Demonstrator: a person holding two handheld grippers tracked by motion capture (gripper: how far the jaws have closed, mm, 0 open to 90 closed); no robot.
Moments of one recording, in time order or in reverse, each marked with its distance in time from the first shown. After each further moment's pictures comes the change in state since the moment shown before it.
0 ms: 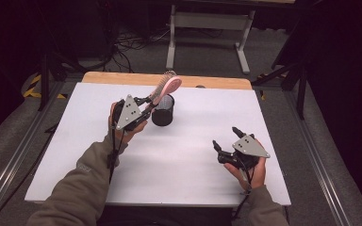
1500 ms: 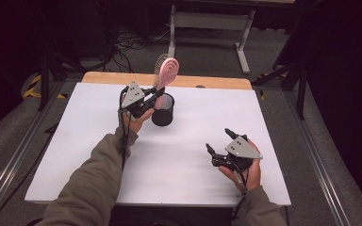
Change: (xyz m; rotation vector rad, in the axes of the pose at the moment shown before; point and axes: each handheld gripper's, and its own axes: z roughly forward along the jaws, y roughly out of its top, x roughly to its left) left arm 0.025 -0.029 0.046 0.010 -0.025 -0.272; right arm 0.015 0.005 0.004 0.000 0.057 -0.042
